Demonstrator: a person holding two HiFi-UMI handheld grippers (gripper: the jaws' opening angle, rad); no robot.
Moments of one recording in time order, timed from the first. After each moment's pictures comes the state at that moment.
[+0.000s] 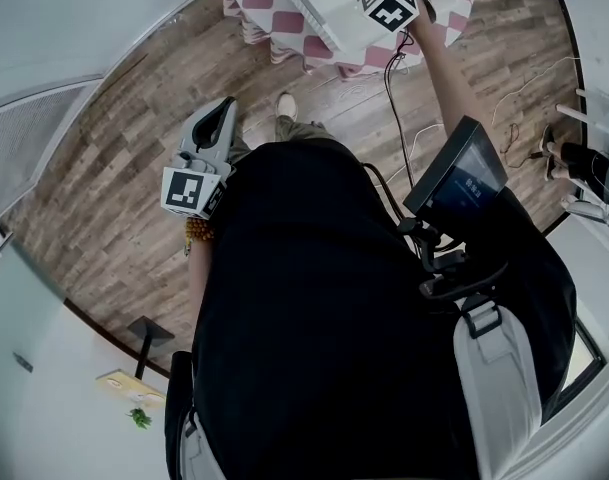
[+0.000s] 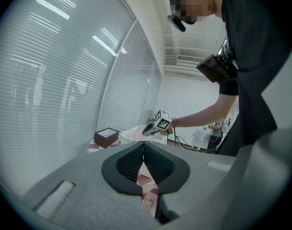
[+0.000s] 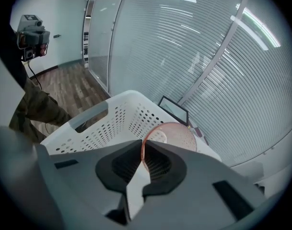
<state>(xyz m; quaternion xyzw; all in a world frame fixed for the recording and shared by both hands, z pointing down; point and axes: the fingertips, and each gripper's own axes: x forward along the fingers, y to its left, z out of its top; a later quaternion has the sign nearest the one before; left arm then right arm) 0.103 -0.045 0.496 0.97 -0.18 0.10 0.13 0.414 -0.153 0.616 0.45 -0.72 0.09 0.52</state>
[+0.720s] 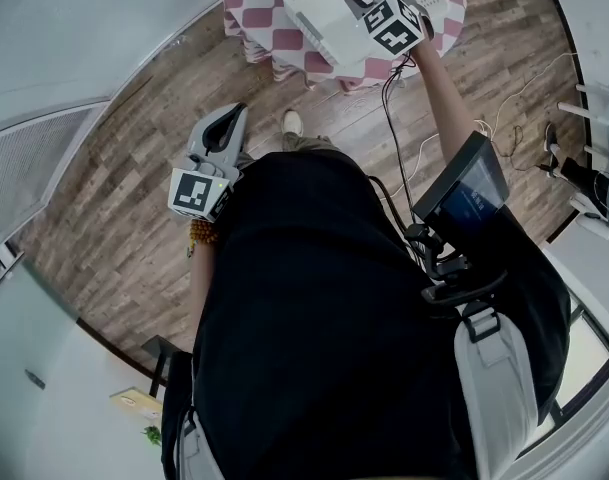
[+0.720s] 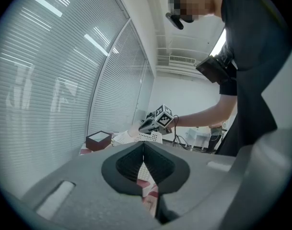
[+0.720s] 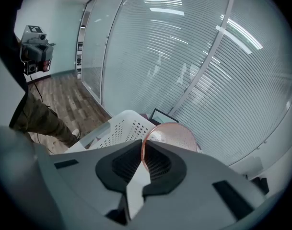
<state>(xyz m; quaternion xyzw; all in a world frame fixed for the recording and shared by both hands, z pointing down) 0.124 -0.054 0.494 0.98 -0.13 0.10 0.11 0.403 -0.152 0.569 0.51 -0.73 0.06 0.46</state>
